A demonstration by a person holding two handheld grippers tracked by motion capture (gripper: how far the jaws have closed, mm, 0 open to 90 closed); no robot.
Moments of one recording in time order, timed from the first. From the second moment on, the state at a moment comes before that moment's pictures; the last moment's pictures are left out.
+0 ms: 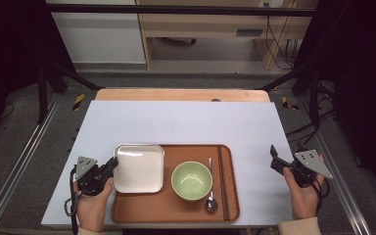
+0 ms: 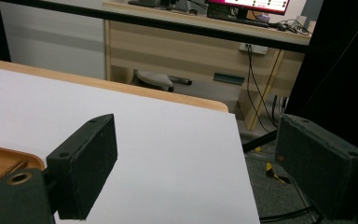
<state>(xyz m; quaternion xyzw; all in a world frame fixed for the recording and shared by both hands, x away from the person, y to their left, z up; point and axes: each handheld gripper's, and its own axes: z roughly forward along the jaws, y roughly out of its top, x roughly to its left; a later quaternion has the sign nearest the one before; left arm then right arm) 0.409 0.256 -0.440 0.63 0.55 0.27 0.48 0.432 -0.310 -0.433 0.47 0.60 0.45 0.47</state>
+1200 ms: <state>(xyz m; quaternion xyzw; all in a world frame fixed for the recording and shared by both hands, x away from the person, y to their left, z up) 0.424 0.245 -0.455 0.67 0.56 0.17 0.45 0.435 -0.310 -0.434 0.48 0.60 0.44 0.46</state>
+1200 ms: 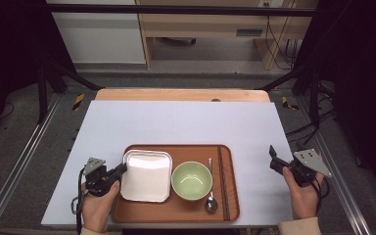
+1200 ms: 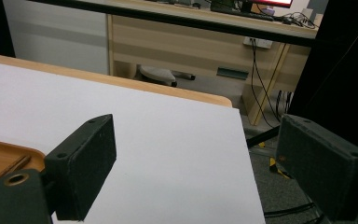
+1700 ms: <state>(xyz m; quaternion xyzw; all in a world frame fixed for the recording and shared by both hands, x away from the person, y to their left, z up) 0.443 0.240 -0.464 0.71 0.55 0.15 0.41 0.437 -0.309 -0.436 0.48 0.61 0.44 0.45</state>
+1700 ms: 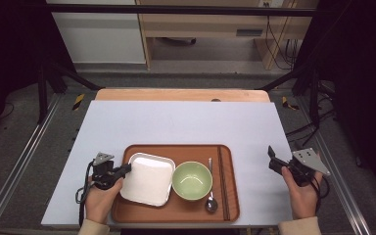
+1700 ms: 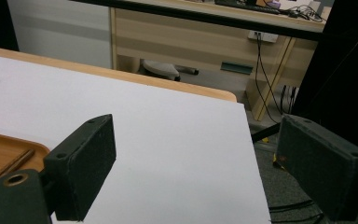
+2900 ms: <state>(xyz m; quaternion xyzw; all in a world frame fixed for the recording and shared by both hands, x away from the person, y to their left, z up) 0.451 0.227 -0.447 0.73 0.42 0.26 0.47 0.443 -0.305 -0.437 0.48 0.63 0.44 0.43</state>
